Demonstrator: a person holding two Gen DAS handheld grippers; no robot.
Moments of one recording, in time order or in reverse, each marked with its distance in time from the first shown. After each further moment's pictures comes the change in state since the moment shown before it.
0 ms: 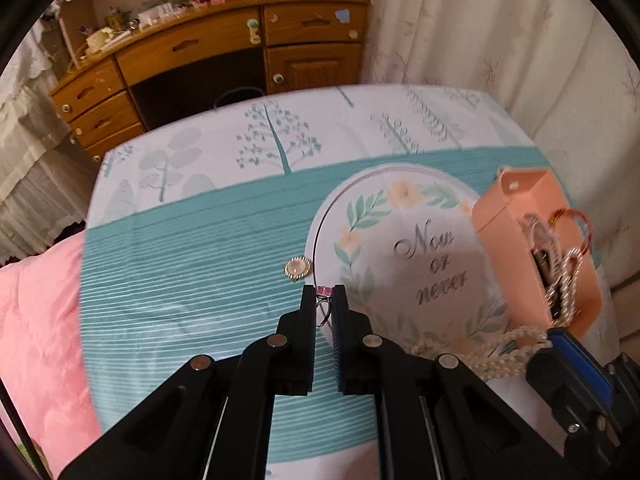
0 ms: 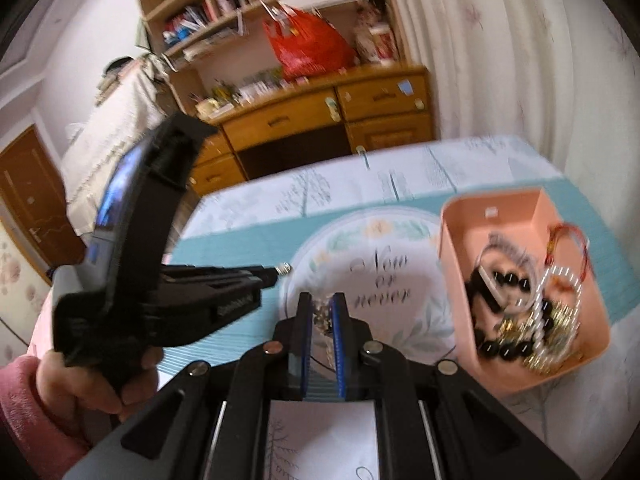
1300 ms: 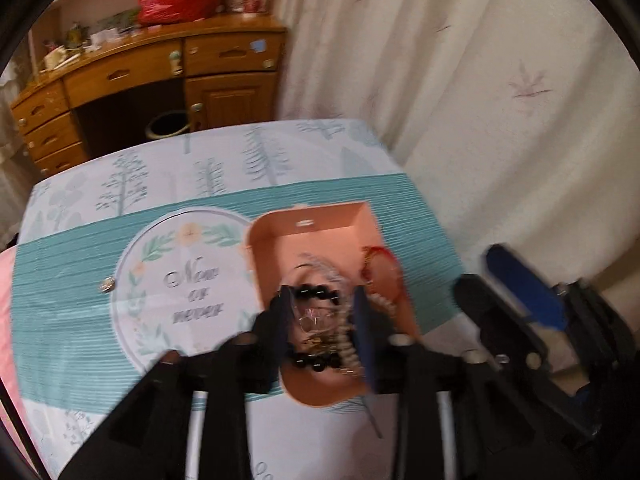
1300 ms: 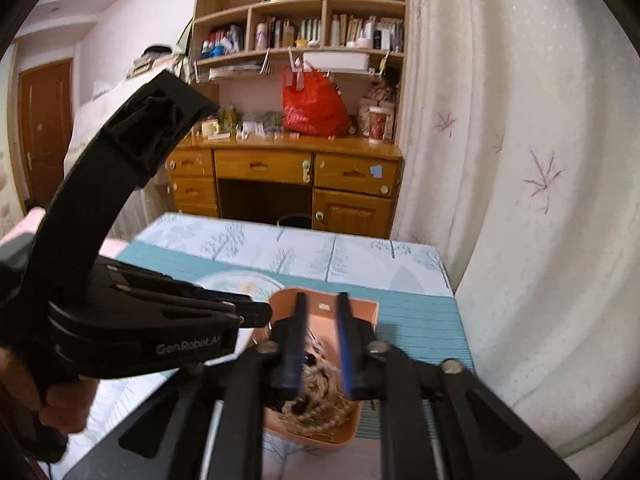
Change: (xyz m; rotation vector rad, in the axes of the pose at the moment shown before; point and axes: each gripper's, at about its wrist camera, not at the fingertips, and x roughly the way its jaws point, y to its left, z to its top) left arm -0.048 -0.177 0.016 -0.020 -0.061 -0.177; right arm -0.085 -0.122 0.038 -0.331 -0.136 -0.138
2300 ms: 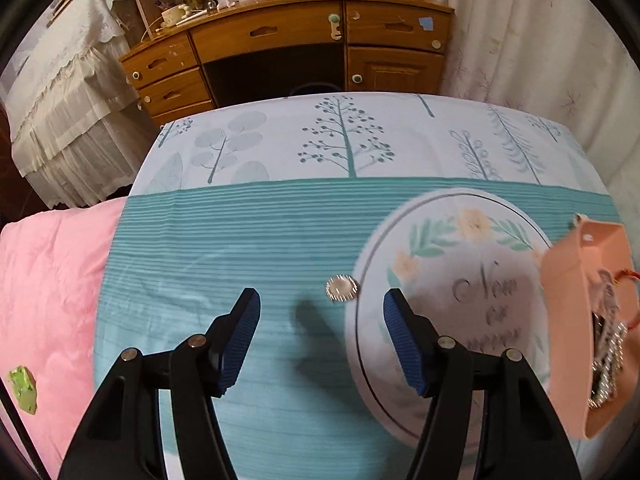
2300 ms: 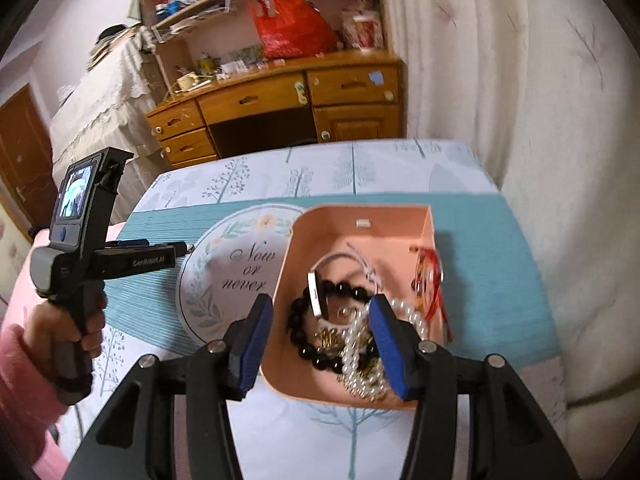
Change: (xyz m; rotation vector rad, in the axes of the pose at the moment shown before) left arm 0.049 0.189 -0.007 -0.160 0.036 0.415; right arm 0.059 0.020 -0.024 0.263 0.297 0.084
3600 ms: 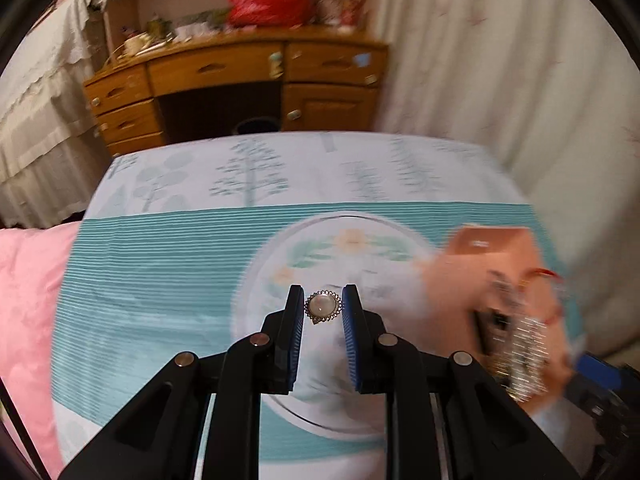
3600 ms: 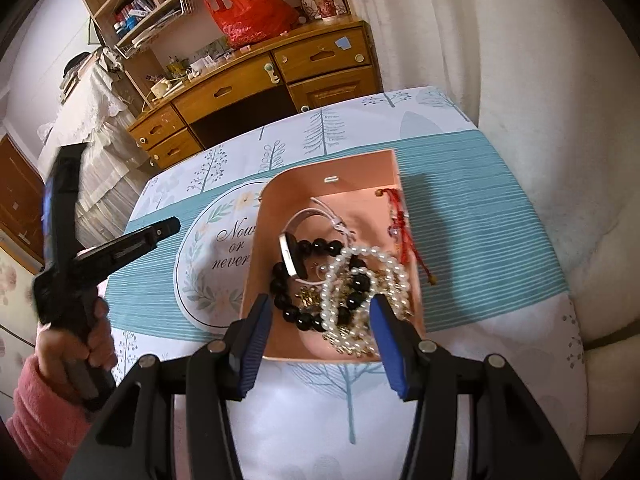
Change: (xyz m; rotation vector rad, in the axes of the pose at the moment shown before) left arm -0.065 -0.056 -0.025 0.034 -0.139 -0.222; right arm -0.009 -0.038 -0.016 0.134 0.075 0.039
